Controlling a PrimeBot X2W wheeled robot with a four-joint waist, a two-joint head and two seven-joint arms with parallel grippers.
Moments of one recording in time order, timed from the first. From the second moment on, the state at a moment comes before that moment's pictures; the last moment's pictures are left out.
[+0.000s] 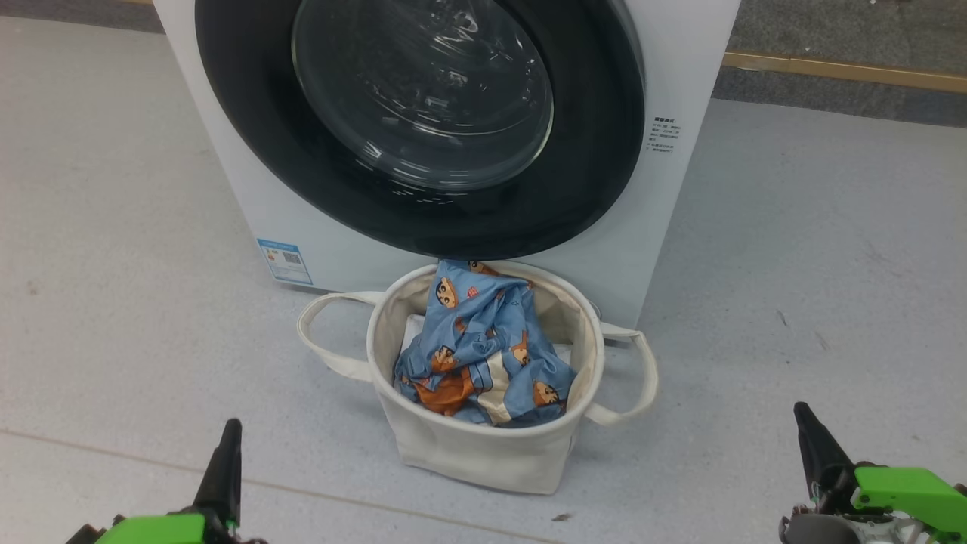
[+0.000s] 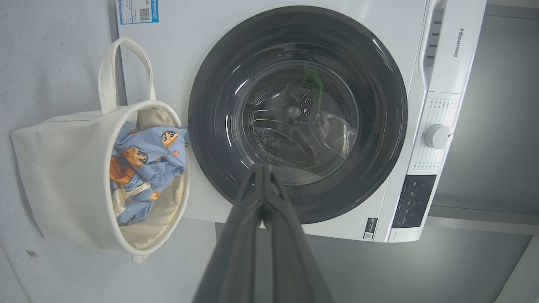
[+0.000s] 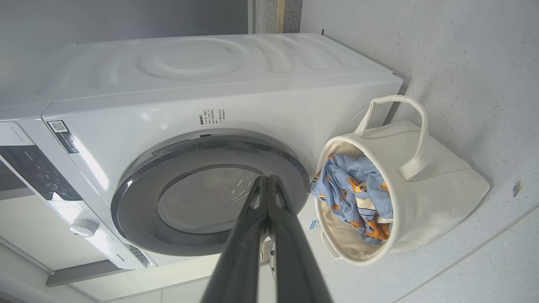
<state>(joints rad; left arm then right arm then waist) -0.06 0.06 0.05 0.28 -1.63 -0.12 0.09 -0.06 -0.06 -0.10 0.27 1.63 0.13 0.08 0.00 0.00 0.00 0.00</state>
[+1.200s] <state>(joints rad) -0.06 0.05 0.06 0.28 -1.63 -0.12 0.10 -0.06 -0.06 -0.11 0.27 1.63 0.13 0.09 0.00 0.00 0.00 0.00</state>
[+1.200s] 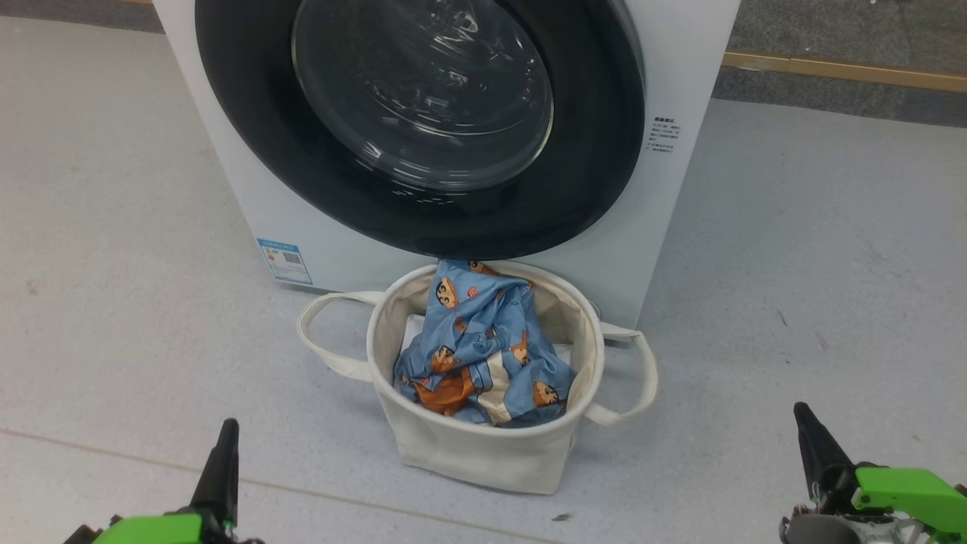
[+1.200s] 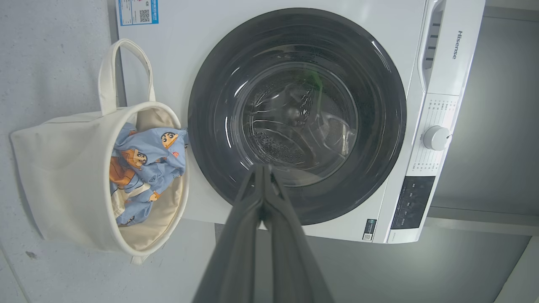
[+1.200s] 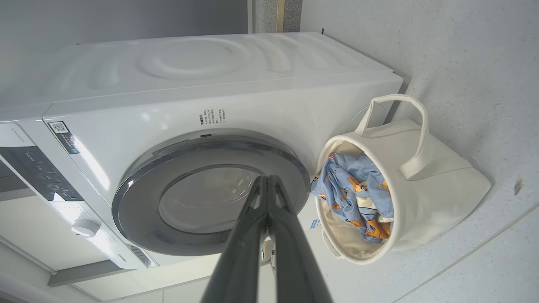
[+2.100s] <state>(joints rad) -0.06 0.05 0.07 0.28 -1.62 -0.12 0.10 -0.06 -0.06 -0.12 0.27 1.63 0.13 0.10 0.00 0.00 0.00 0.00</state>
